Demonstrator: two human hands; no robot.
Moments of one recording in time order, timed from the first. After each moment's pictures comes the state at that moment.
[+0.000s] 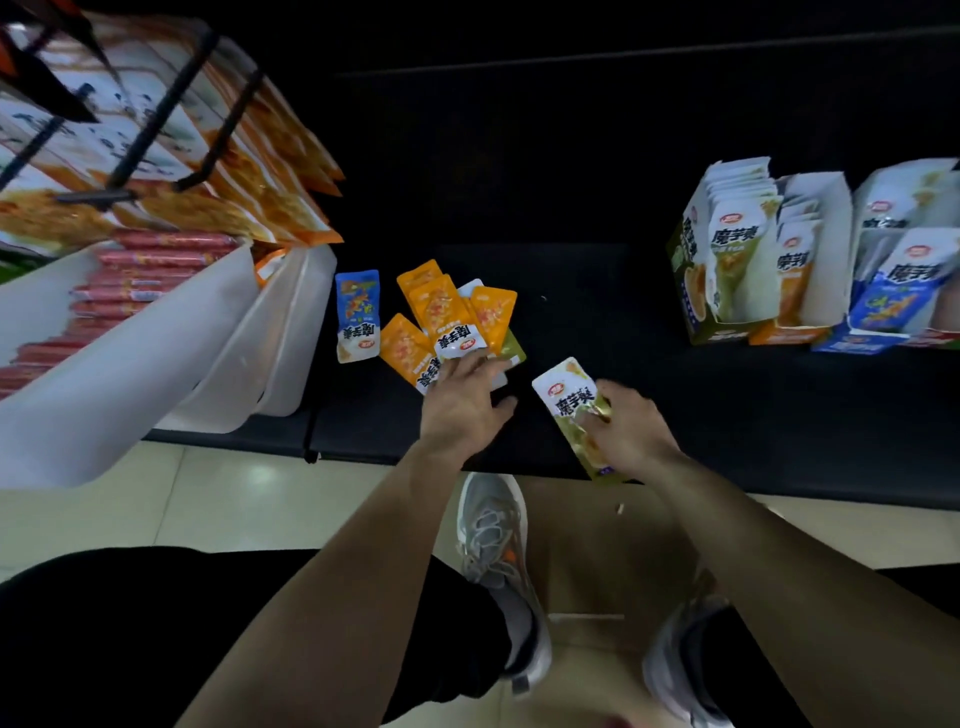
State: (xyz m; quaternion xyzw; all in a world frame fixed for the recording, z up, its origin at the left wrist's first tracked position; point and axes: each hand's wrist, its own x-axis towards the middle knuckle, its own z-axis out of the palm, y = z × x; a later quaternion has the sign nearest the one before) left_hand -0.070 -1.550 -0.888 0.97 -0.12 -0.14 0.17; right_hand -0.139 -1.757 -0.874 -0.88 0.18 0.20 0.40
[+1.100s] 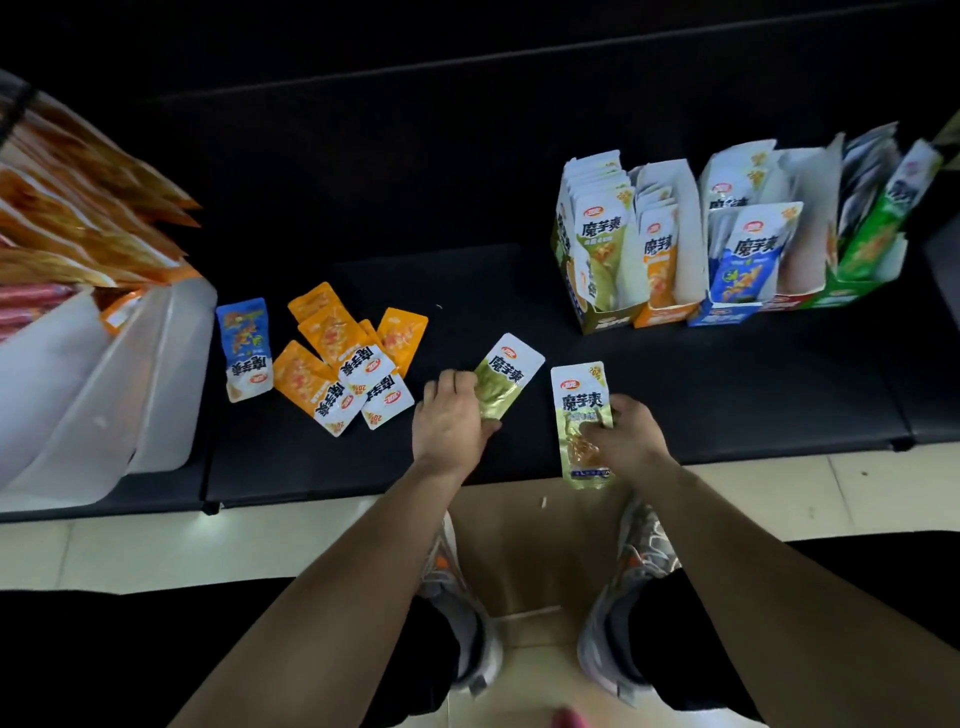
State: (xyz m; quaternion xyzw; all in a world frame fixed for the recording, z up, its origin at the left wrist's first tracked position) left_hand -0.094 -1.649 -0.922 0.97 -0.17 -0.12 0.10; right_hand -0.185 -1.850 -0.902 -0.76 0.39 0.15 0.50
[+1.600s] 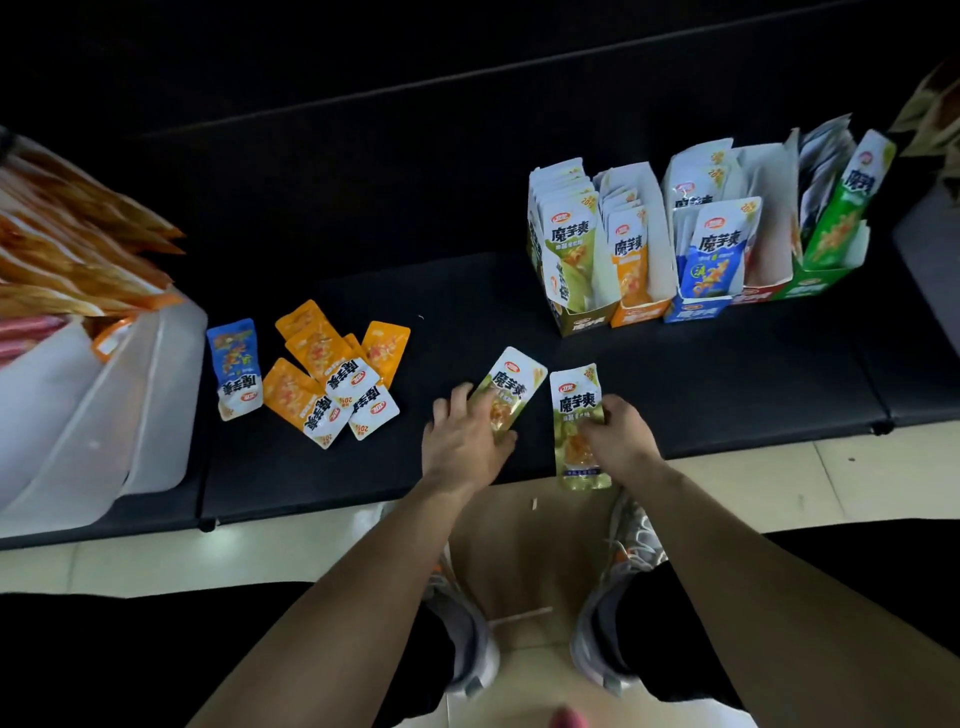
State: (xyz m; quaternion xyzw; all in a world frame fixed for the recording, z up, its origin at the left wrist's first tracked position) left_hand -0.118 -1.672 -0.913 0.96 -0.19 -0.19 0.09; right_hand -0.195 -1.863 -0.905 -0.76 0.38 0.13 0.50
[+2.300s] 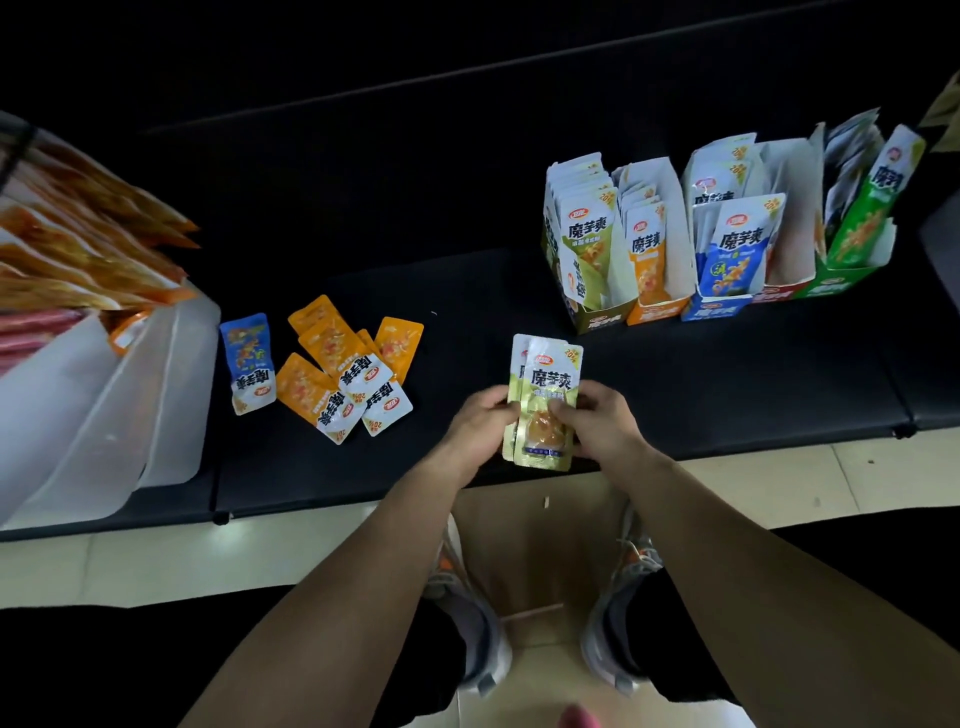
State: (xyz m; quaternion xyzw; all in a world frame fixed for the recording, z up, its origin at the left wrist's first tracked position) left_hand -0.103 -1.677 -0.891 0.73 0.04 -0.42 0.54; right_hand -0.170 -1.833 -0.897 -0.63 0.39 0.10 0.67
